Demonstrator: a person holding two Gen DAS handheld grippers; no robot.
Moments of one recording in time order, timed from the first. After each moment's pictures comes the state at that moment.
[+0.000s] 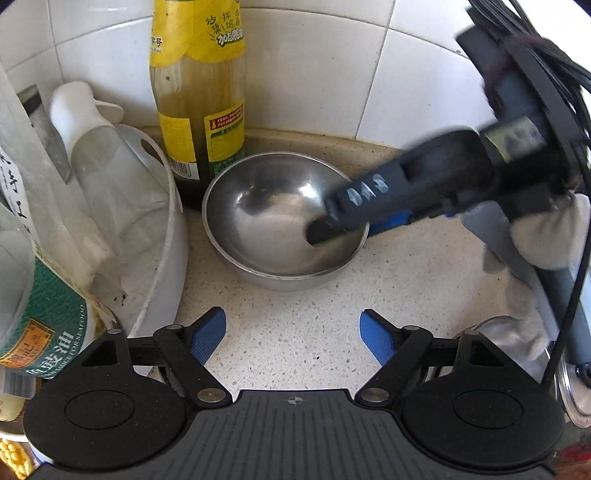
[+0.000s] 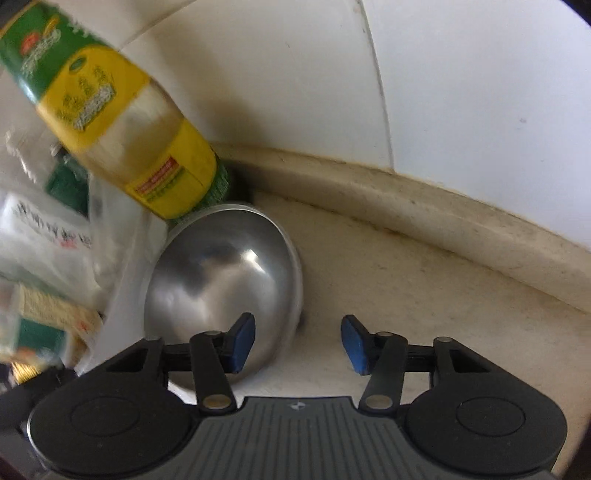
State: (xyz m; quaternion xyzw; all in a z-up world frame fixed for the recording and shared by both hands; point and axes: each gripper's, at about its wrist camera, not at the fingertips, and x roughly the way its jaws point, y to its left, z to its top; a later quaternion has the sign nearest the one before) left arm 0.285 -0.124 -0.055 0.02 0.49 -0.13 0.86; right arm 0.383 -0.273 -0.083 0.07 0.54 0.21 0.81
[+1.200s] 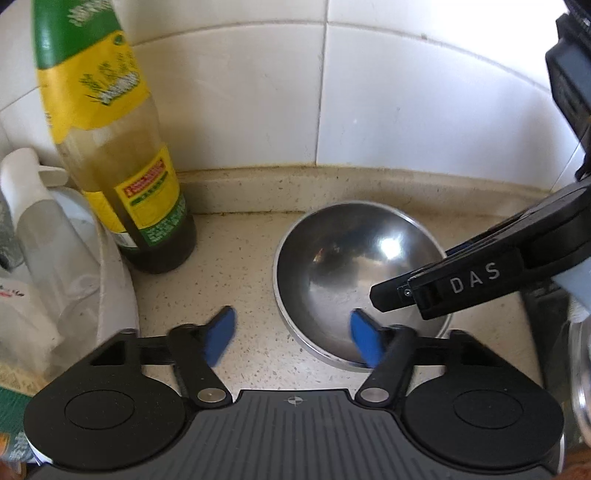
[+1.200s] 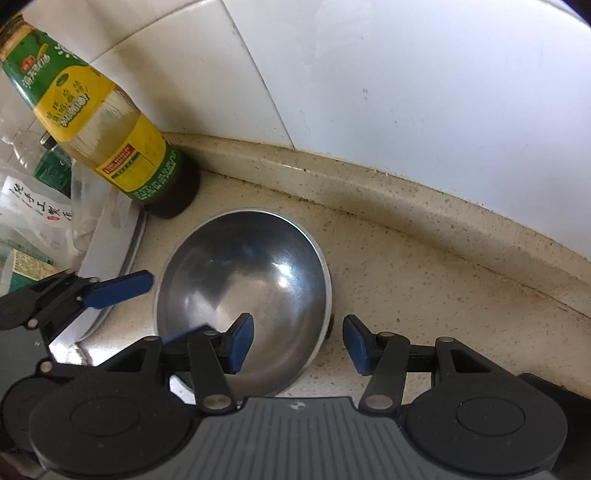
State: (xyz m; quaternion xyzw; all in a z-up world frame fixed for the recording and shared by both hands) left arm 0.327 -0.184 -0.065 0.08 0.47 -0.14 0.87; right arm 0.362 -0.328 -0.079 0.07 0.55 0.19 0.81
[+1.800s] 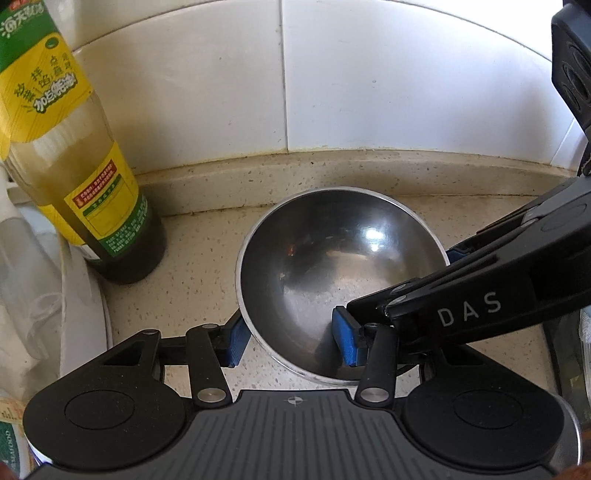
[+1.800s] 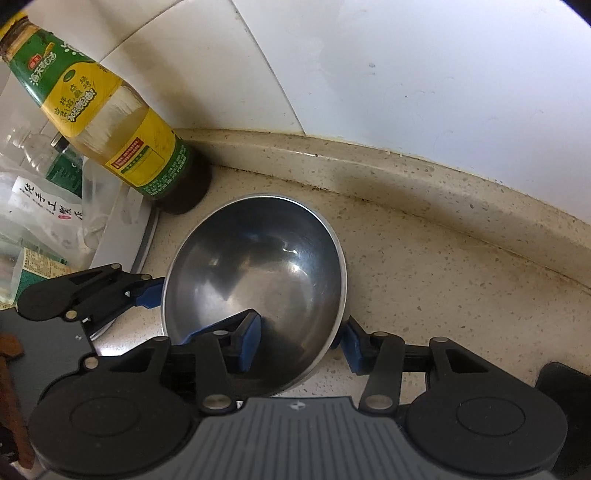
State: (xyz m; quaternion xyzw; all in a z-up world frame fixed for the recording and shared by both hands) left arm 0.333 -0.205 -0.082 0.12 0.47 -0.16 0.86; right arm 0.356 -0.324 -0.094 0.10 0.55 0.21 0.80
